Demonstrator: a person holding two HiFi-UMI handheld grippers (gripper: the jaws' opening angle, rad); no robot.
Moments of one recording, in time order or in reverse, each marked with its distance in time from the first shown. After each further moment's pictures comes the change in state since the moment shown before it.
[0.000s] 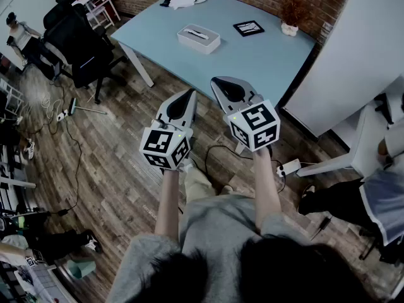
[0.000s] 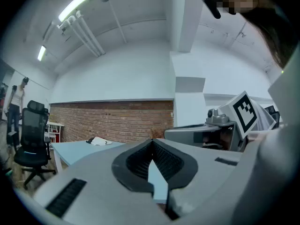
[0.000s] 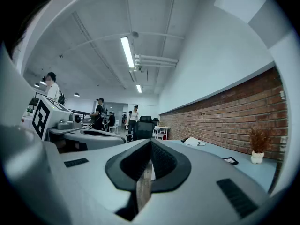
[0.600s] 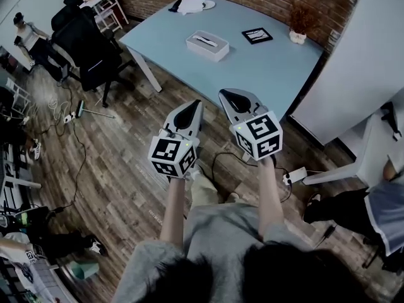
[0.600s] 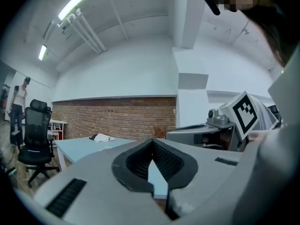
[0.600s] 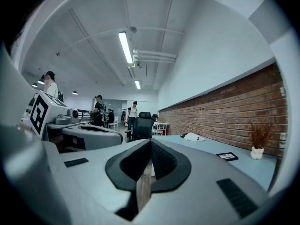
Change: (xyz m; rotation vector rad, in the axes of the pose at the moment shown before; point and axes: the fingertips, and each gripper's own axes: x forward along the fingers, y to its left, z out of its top) left arm 0.003 0.016 -0.014 -0.010 0.050 0.021; right arm 0.015 -0.005 -0.020 0.020 0.054 -0.013
